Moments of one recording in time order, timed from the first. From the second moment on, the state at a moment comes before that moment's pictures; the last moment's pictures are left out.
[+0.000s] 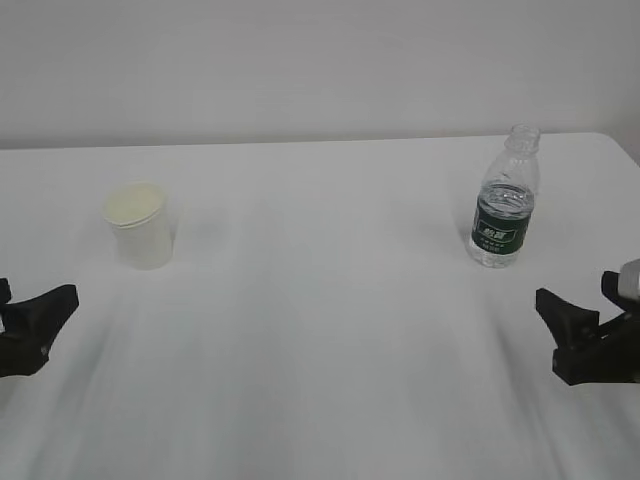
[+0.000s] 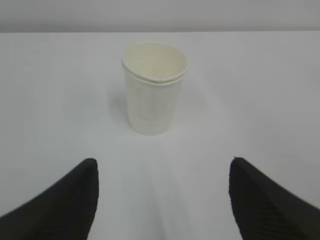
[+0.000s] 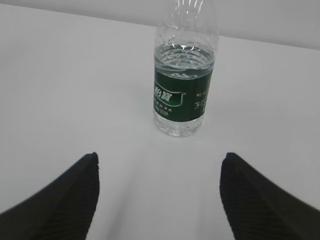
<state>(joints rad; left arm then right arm) -0.14 1.62 -0.10 0.10 -1.14 -0.16 0.14 1.68 -0.13 -0.04 -1.14 -0.11</state>
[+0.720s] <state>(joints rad) -0.14 1.63 -0.10 0.09 -1.14 -0.16 0.14 1.84 -0.24 -0.03 -1.14 -0.10</state>
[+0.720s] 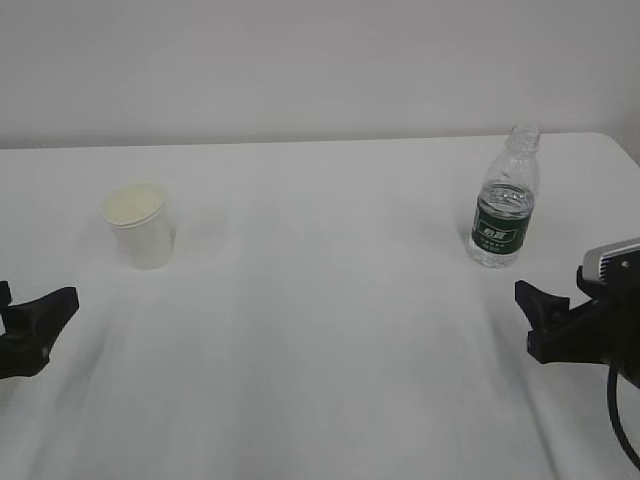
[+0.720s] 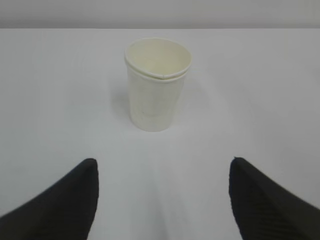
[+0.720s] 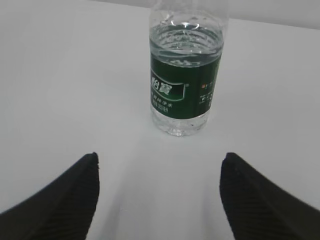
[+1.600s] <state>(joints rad) -0.14 1.63 -0.10 0.09 -1.14 -0.16 0.14 1.93 -0.37 -0.03 -1.15 -0.06</state>
